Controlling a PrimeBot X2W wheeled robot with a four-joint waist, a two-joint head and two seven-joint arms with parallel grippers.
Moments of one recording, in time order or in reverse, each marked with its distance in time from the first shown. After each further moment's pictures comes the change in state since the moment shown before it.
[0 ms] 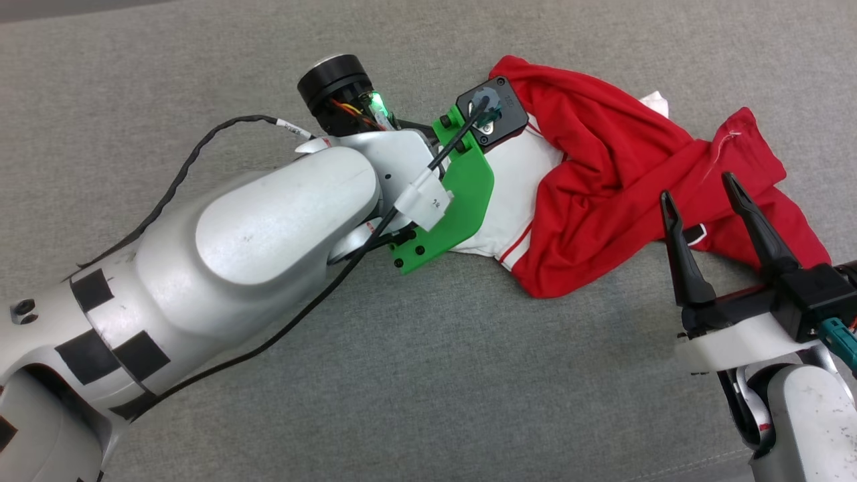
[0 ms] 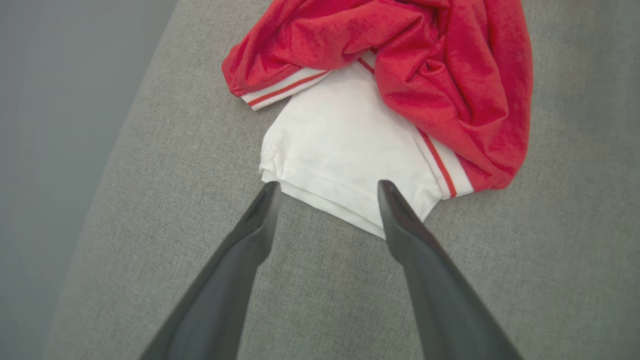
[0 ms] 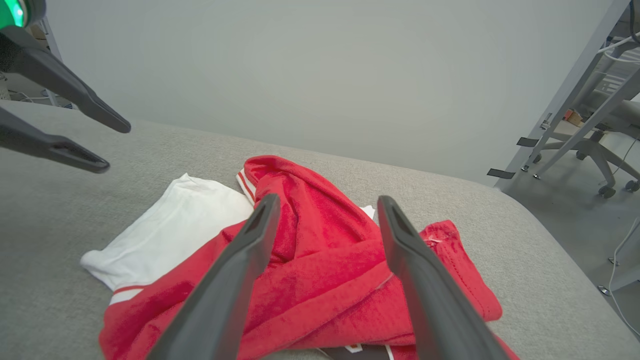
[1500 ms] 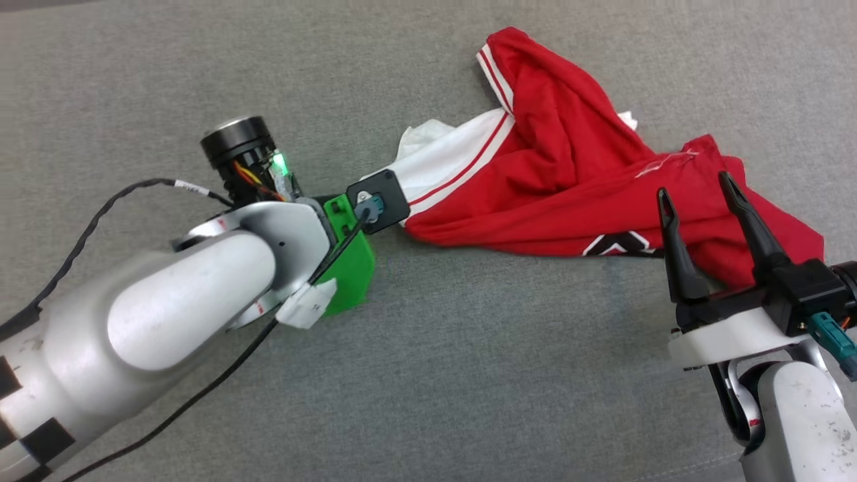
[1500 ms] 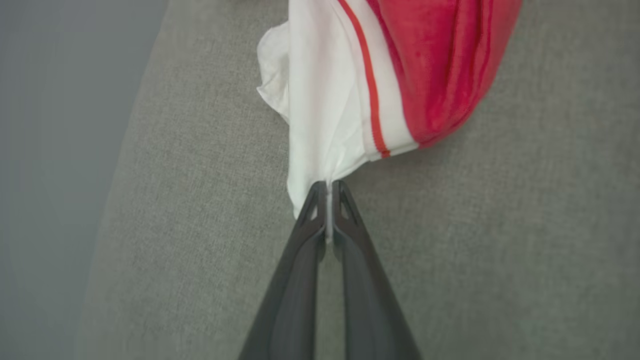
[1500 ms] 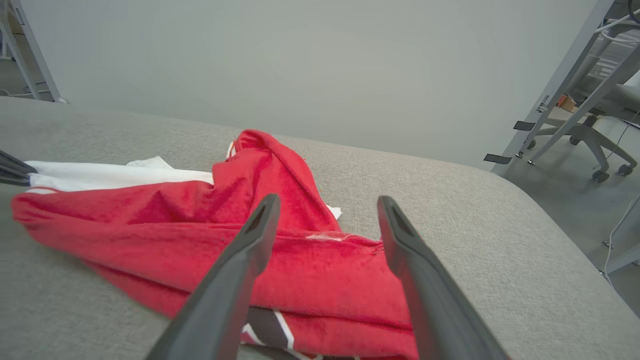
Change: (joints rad) left arm 0.151 0.245 -0.027 -0.117 0.261 -0.001 -0.184; right arm -0.028 0.040 -0.022 0.055 -0.025 0.000 -0.014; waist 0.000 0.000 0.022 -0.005
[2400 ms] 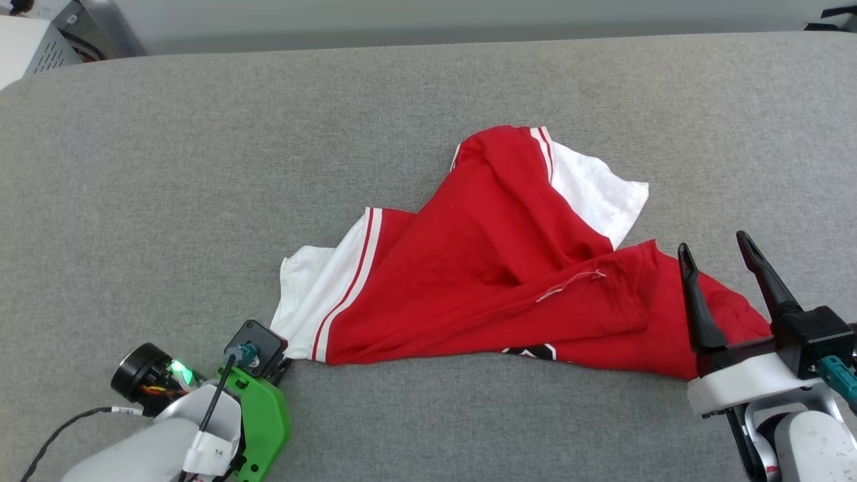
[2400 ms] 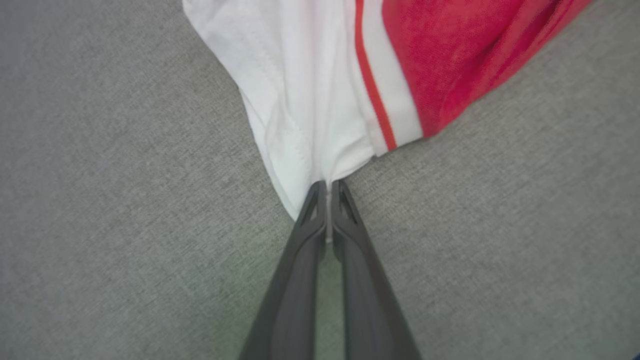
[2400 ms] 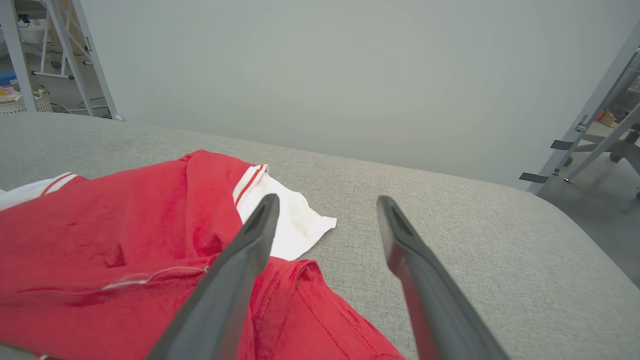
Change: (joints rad) left arm 0.520 0.161 0.066 -0.004 -0.246 0.327 -0.254; right arm 0.130 -0.004 -0.057 -0.003 -0.007 0.000 0.015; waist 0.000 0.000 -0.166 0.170
